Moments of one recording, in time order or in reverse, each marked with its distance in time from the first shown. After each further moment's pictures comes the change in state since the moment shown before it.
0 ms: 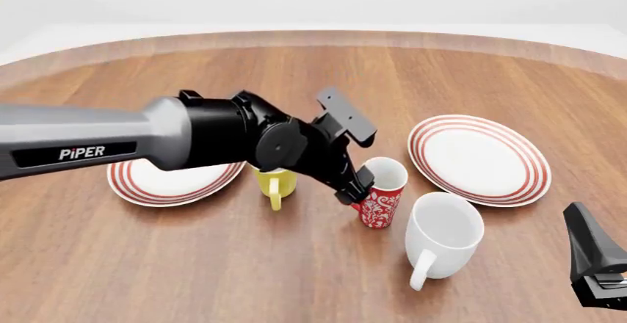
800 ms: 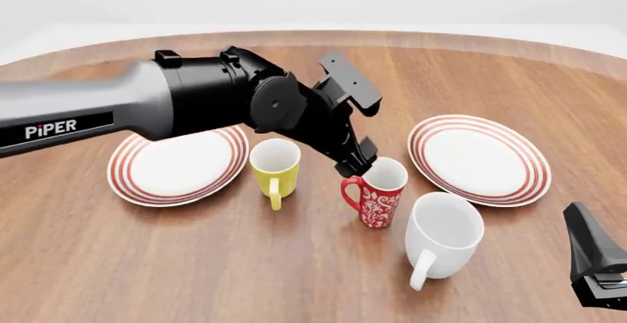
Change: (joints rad) left arm 0.010 -0.036 -0.131 0.147 0.069; right arm 0.000 0.000 0.000 0.000 0.000
